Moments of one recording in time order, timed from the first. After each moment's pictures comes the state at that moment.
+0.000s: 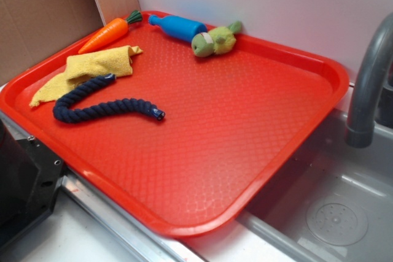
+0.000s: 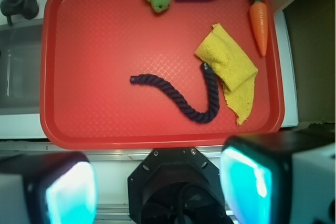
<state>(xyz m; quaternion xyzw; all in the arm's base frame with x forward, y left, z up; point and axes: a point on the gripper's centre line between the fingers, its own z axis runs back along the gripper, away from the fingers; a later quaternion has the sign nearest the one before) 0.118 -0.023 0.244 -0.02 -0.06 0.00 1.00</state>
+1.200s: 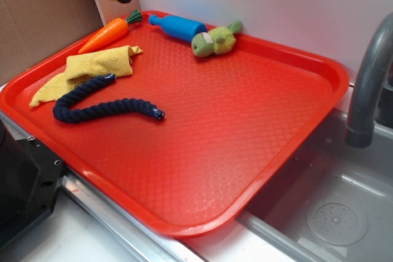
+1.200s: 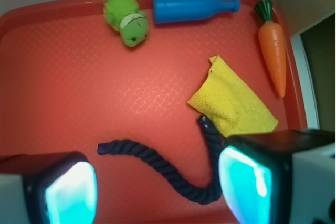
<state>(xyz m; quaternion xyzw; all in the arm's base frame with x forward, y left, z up) 0.206 0.006 0.164 0.00 -0.08 0.05 1.00</state>
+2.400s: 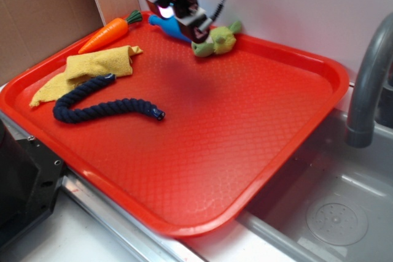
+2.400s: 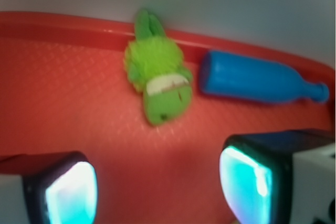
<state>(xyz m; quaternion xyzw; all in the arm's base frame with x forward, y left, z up) 0.299 -0.014 0.080 0.03 -0.11 -0.09 0.99</state>
